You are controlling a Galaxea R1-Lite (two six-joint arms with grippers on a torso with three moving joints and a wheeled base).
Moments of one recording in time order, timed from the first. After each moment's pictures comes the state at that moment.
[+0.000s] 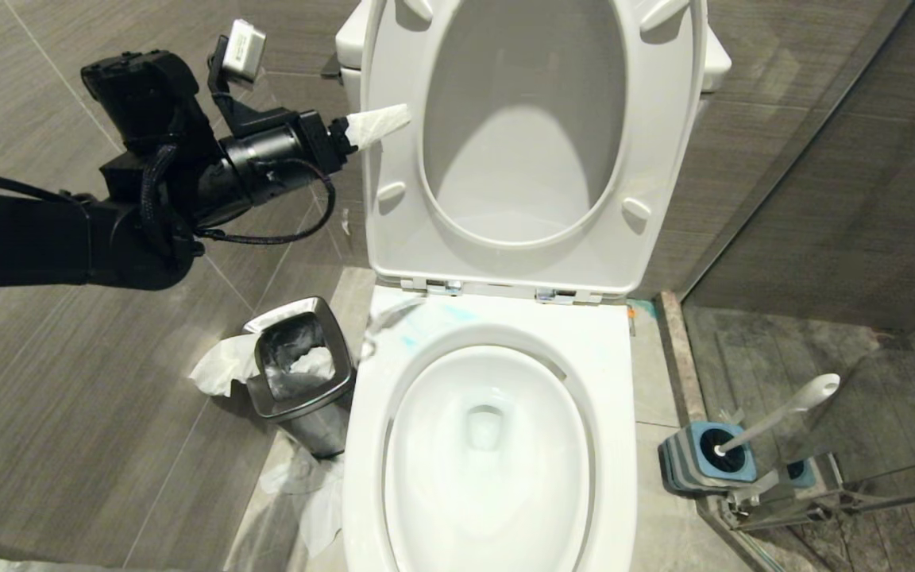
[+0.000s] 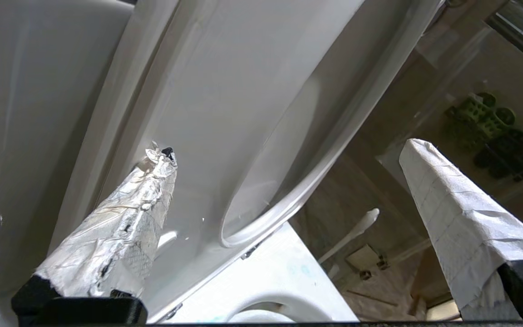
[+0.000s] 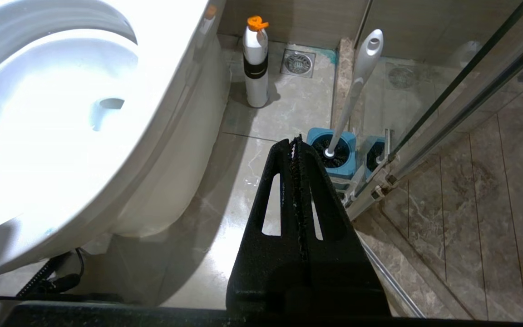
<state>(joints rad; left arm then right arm) -0.24 1.96 -1.57 -0.73 -0.75 -0.42 0.00 0.00 0.00 0.00 0.00 0.03</state>
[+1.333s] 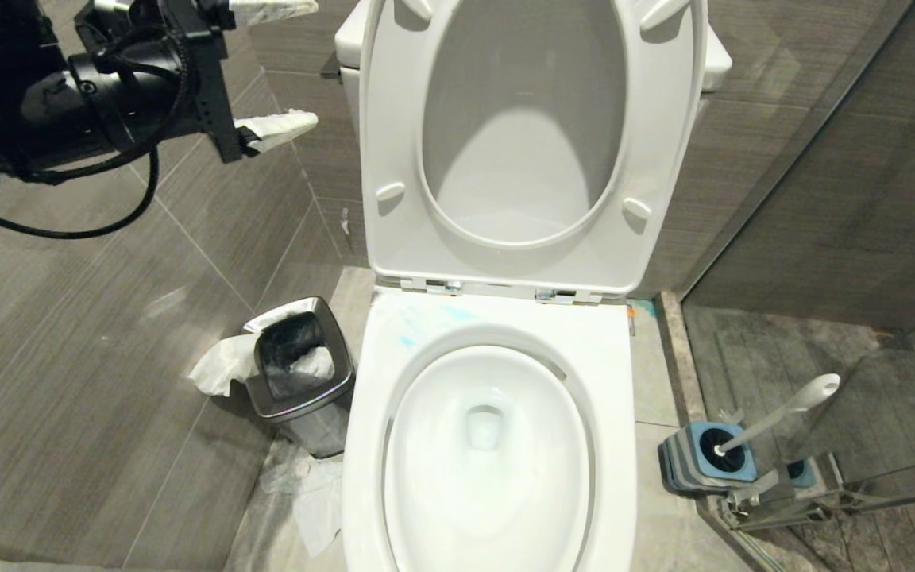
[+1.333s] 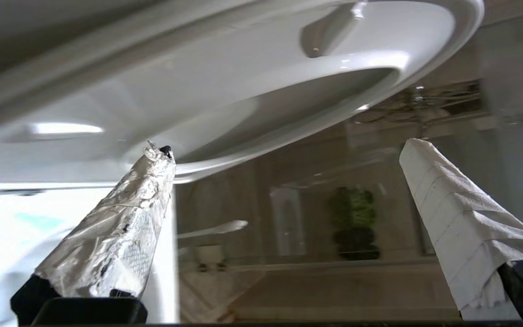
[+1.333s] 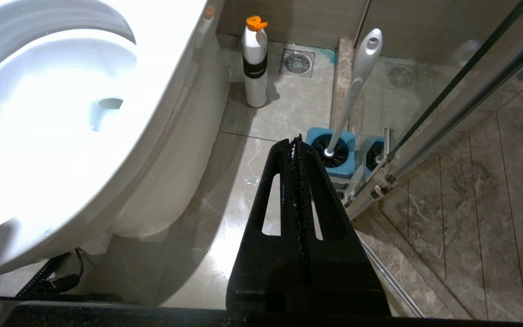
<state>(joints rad) -0.18 1.69 -1.57 -0.30 -0.72 -0.97 0.00 0.00 0.00 0.00 0.00 0.03</state>
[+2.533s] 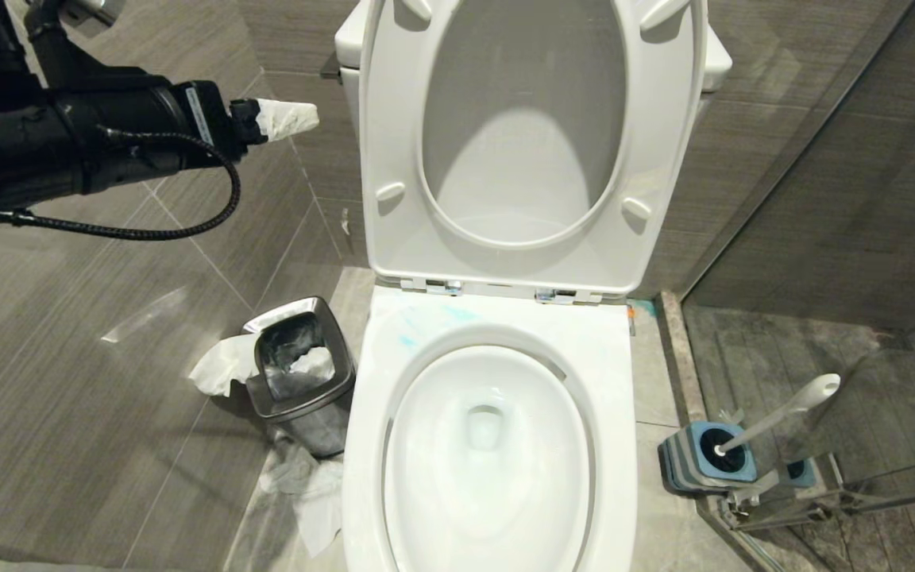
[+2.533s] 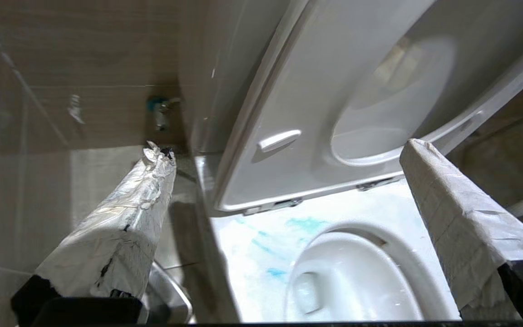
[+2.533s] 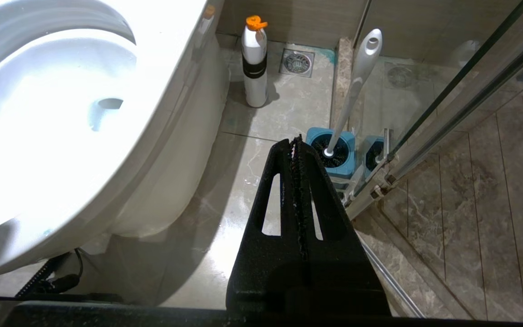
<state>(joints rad) -0.26 1.54 -1.41 -0.14 -0.25 -0.08 0.00 0.00 0.00 0.00 0.00 0.03</state>
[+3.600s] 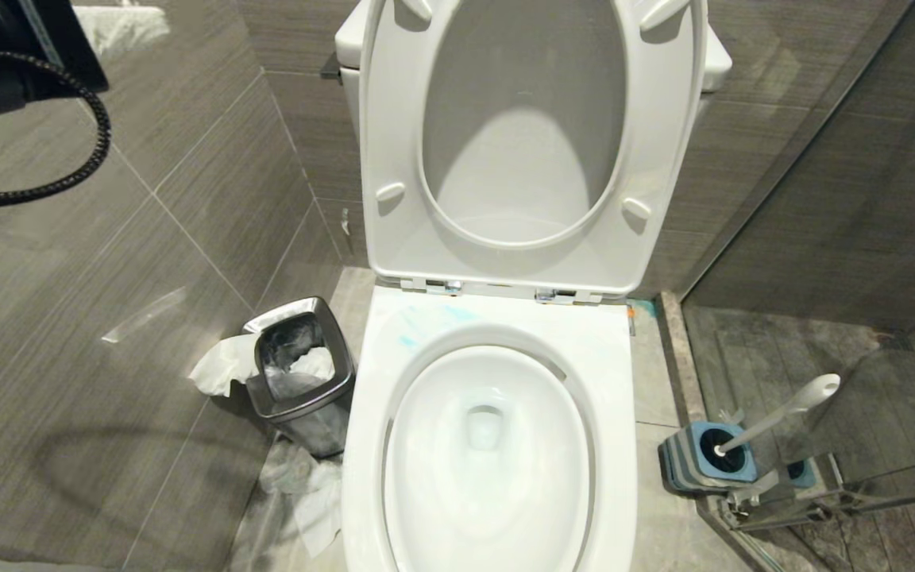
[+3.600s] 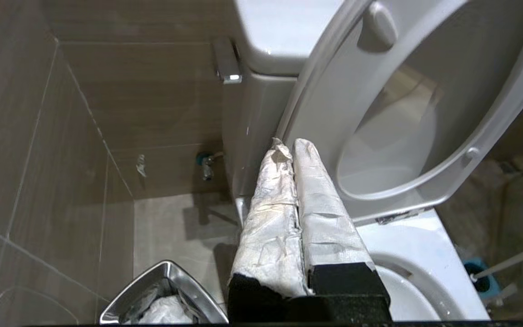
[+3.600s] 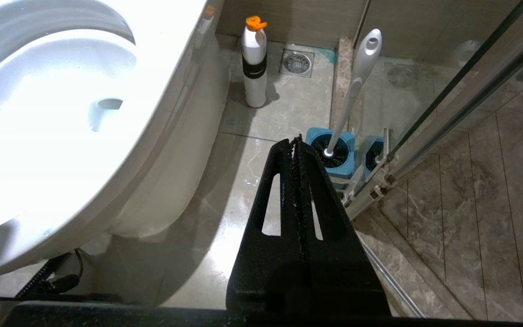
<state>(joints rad) -0.26 1.33 -1.38 -0.14 -0.16 -0.01 0.00 0.00 0.00 0.00 0.00 0.03</state>
